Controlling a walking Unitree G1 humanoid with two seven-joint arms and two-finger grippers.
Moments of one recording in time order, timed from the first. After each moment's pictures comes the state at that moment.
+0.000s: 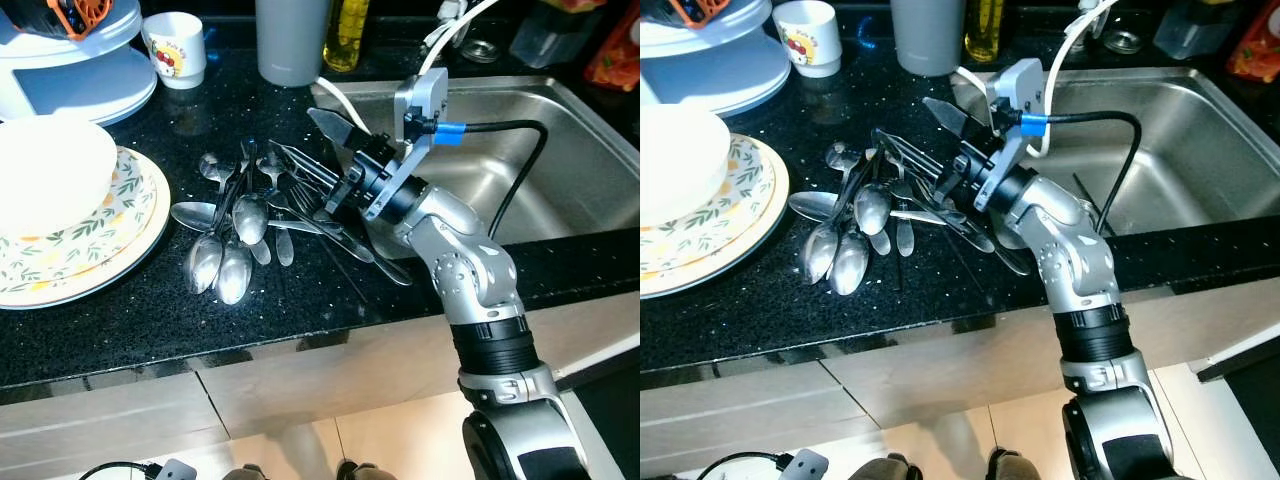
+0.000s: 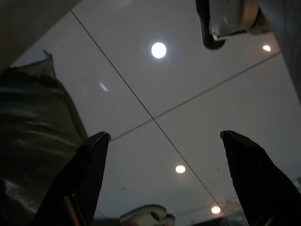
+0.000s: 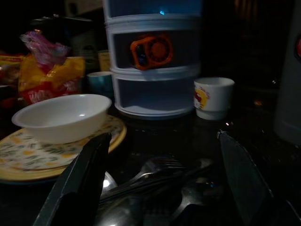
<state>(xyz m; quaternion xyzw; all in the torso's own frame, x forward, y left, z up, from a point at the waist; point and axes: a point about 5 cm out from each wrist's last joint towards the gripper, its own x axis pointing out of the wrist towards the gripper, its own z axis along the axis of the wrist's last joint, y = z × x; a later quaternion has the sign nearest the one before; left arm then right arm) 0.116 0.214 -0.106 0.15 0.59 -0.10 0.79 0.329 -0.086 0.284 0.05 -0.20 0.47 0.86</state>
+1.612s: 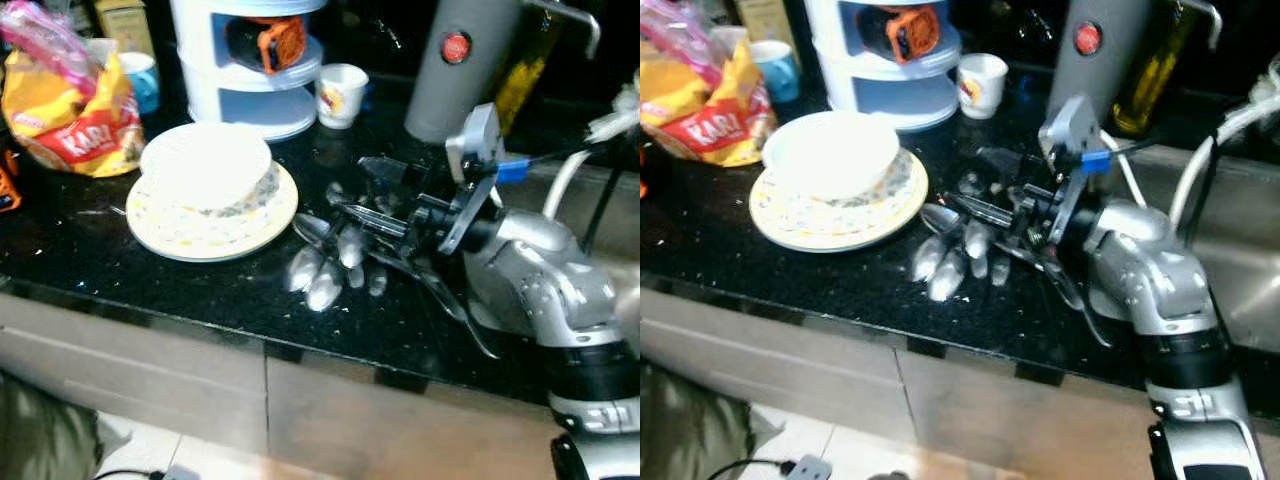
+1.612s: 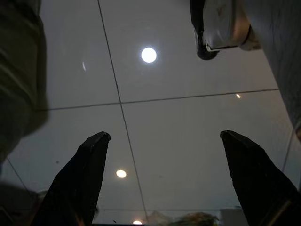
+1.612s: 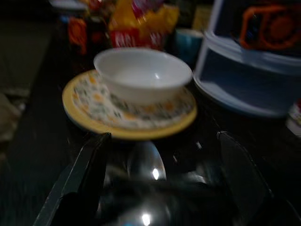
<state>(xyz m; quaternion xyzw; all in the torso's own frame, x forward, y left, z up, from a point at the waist) 0.108 0.214 -0.109 0.13 0.60 -0.09 0.78 0.313 -0.154 0.267 -0.08 -0.09 0.48 0.87</state>
